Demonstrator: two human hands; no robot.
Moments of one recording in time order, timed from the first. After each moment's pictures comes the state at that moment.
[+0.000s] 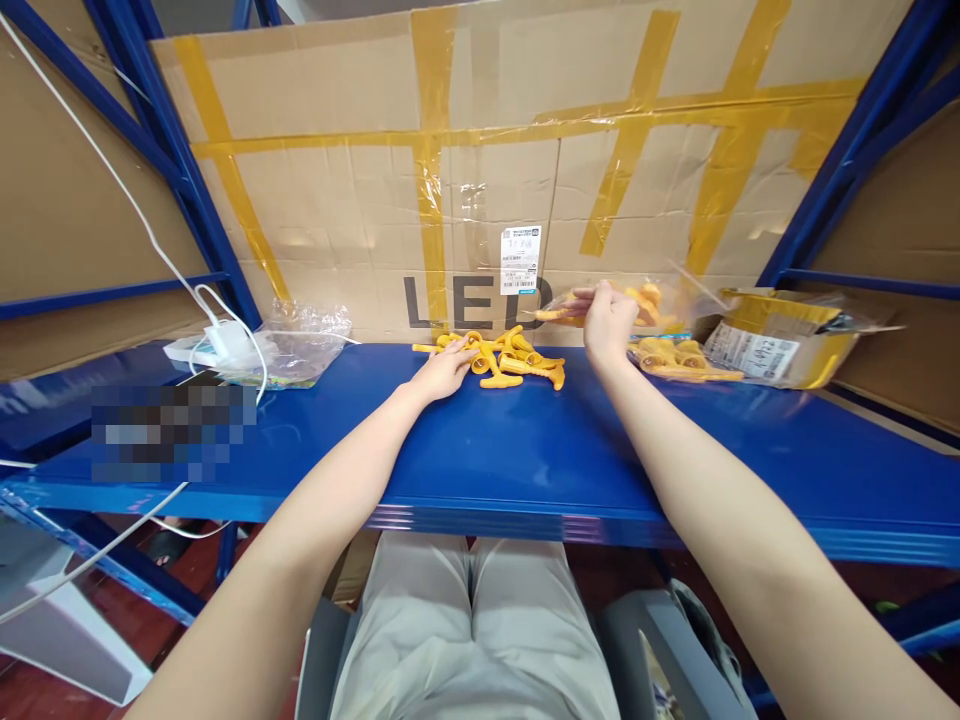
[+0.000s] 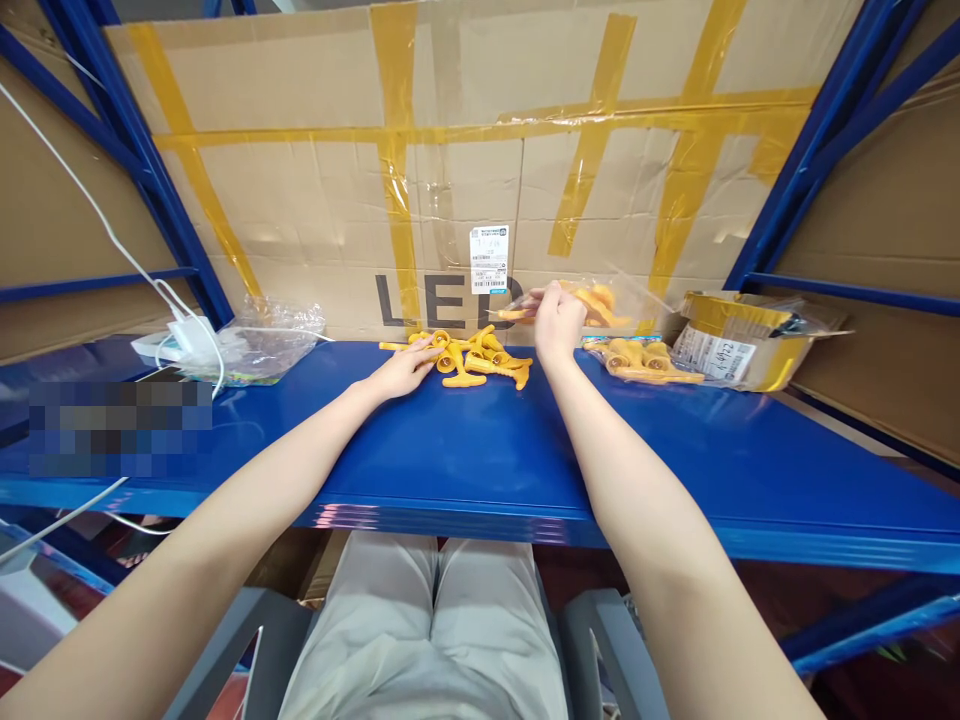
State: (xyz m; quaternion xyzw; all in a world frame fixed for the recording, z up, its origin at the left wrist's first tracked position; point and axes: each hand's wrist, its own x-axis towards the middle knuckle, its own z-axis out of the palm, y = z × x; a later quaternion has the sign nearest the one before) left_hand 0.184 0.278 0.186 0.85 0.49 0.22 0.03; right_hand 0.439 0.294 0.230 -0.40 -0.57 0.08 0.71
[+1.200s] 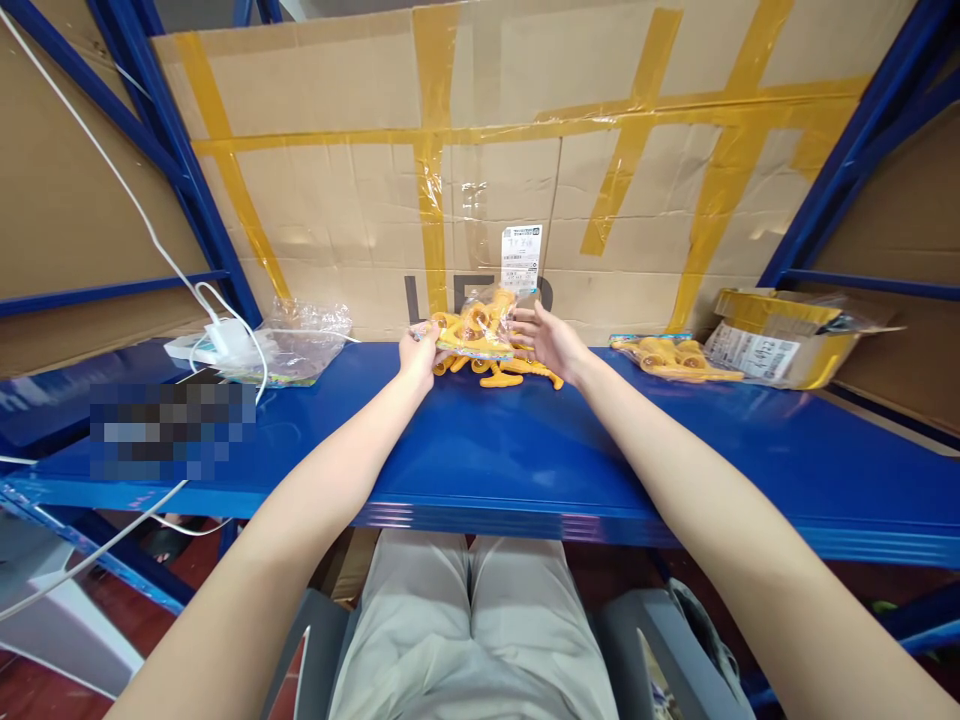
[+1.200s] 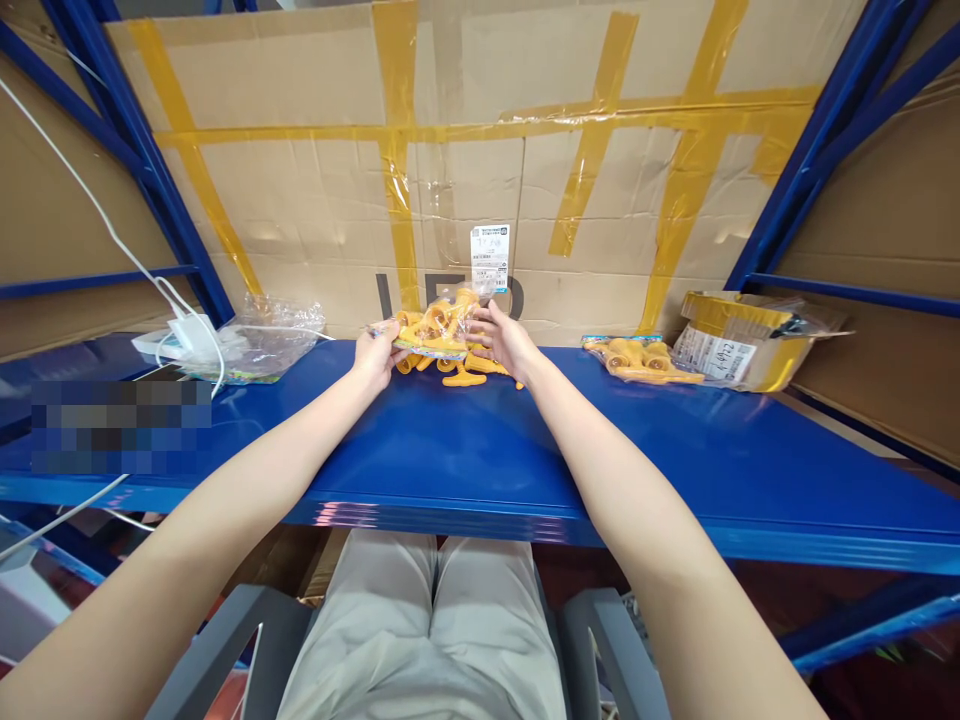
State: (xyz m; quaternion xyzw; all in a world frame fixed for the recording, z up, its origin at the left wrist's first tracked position) left_hand 0.197 0.272 0.210 0.32 0.41 0.72 0.45; right_hand 0.396 0.268 0.226 -0.33 -0.56 0.57 0.51
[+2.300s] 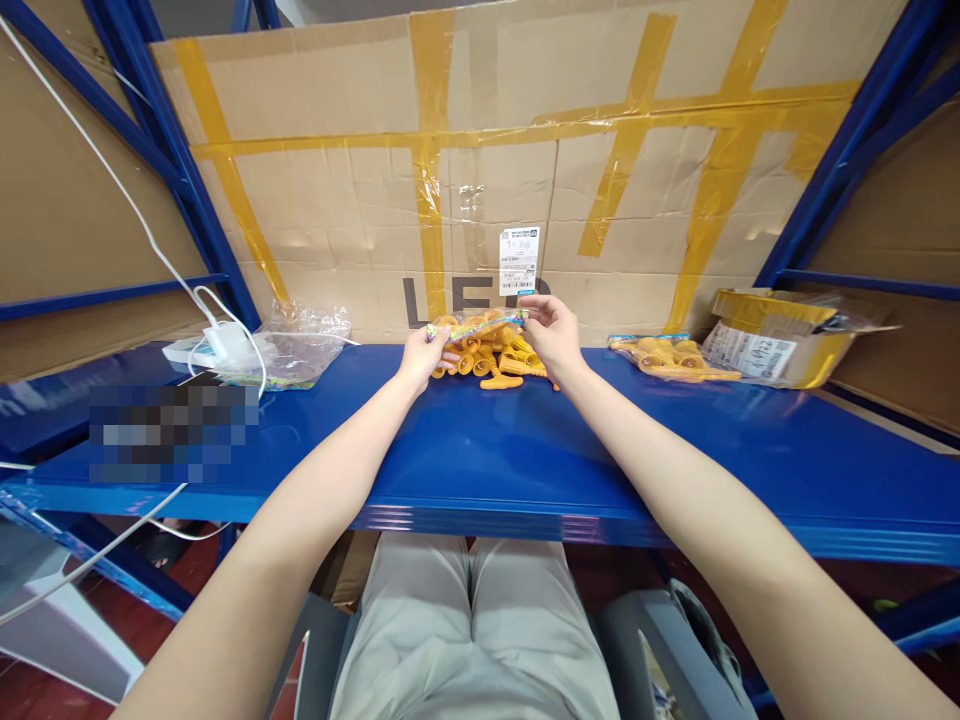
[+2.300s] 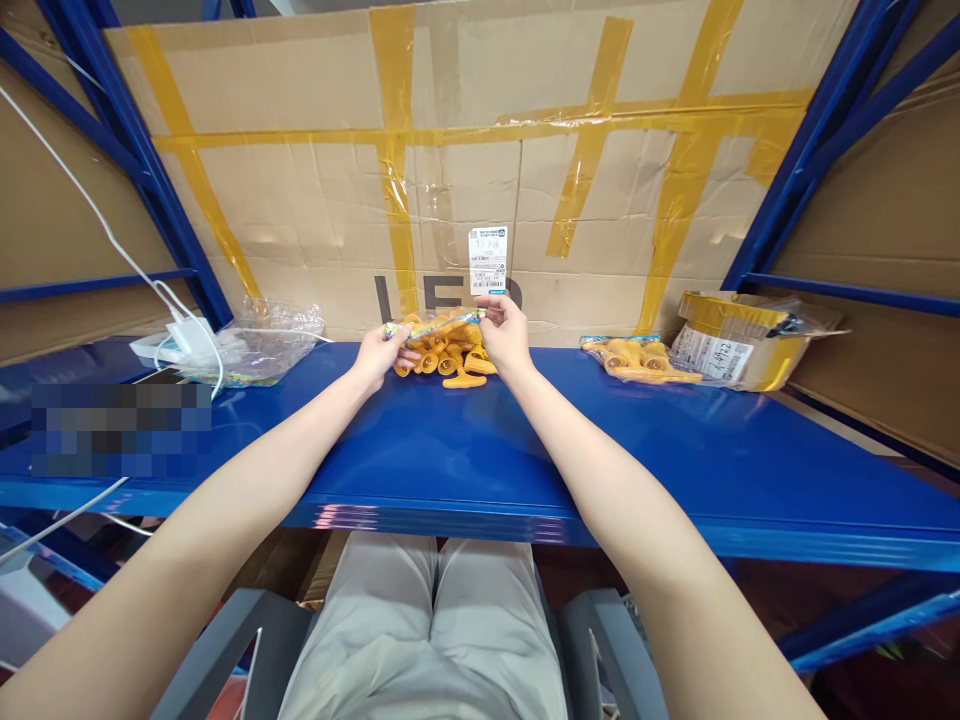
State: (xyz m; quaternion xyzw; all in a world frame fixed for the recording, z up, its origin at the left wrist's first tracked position) left_hand 0.189 0.273 0.208 0.51 0.47 0.60 0.41; right_hand 0.379 0.270 0.221 -0.32 -0.57 0.29 0.70
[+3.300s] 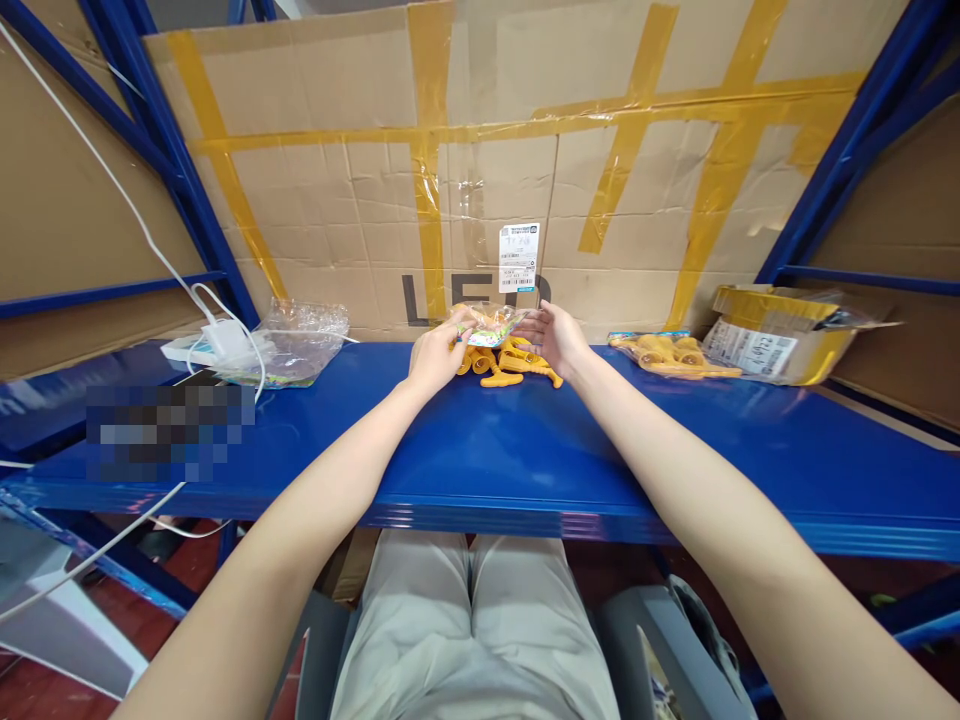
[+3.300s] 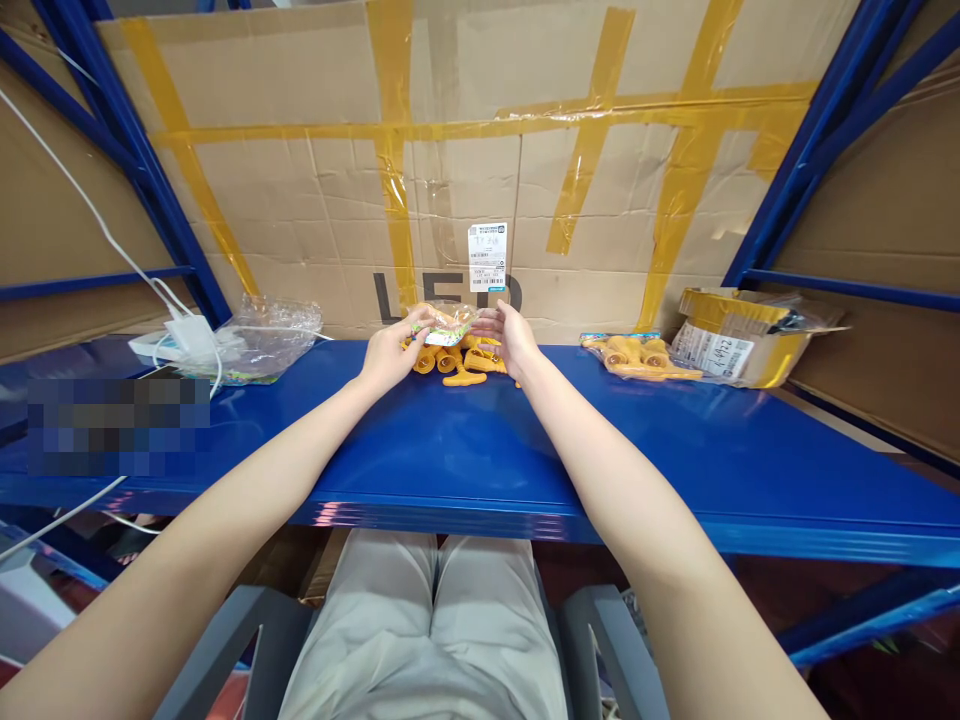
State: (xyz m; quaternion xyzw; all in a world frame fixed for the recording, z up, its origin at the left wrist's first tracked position) left_hand 0.199 0.249 0.212 0.66 0.38 0.60 0.25; right_hand 0.391 0.271 0.232 -0.38 -0.47 0.53 0.60
